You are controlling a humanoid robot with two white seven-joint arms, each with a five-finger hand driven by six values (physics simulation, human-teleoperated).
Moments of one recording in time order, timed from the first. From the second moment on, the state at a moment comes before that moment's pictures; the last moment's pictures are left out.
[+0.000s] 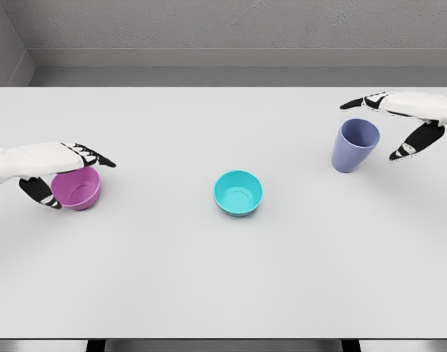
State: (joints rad) left arm -0.61 1.10 -0.77 -1.66 -0.16 -0.28 -0.56; right arm -0.83 -1.04 0.82 -1.43 -0.11 -0.35 0.60
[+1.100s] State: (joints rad) left arm -0.61 1.06 -0.81 -1.58 -0.19 -0.28 -0.56; right arm -0.87 -0.94 0.85 -1.34 0.02 -0.36 0.61
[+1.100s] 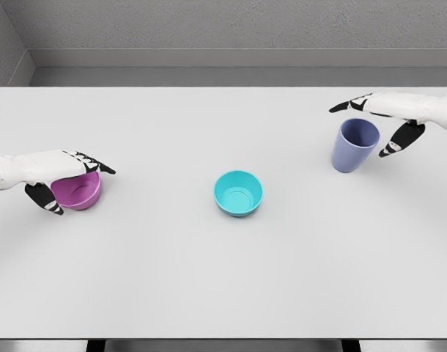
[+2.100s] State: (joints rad) left arm -0.61 1.04 -0.81 -1.54 -0.20 -0.28 -0.56; right arm -0.87 -0.88 0.86 -1.26 0.02 -0.36 0.61
